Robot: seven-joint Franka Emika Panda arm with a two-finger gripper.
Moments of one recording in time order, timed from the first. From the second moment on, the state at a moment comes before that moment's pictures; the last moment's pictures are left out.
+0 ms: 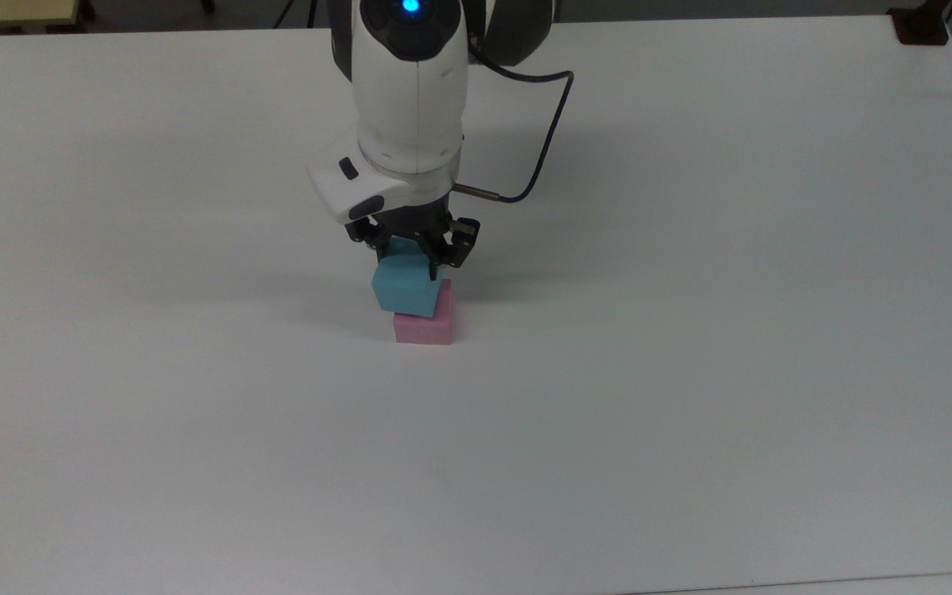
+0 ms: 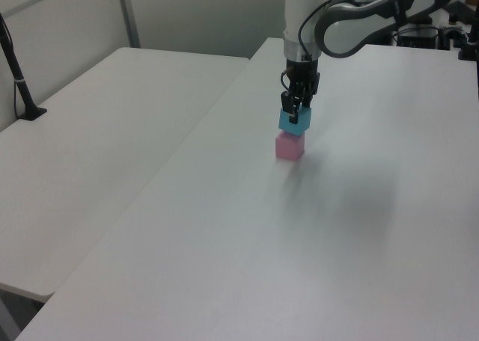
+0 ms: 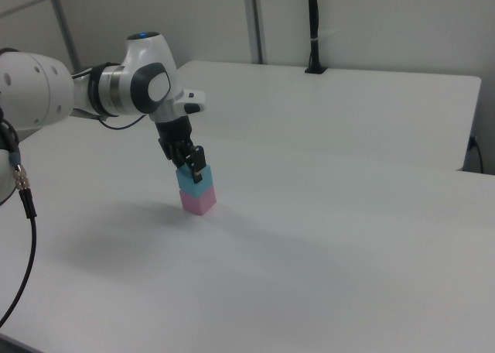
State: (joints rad) arm -0.07 0.41 0.20 -1.59 -0.19 2.04 0.42
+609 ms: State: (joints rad) arm -0.07 0.42 0.21 -1.59 -0.21 2.04 0.46
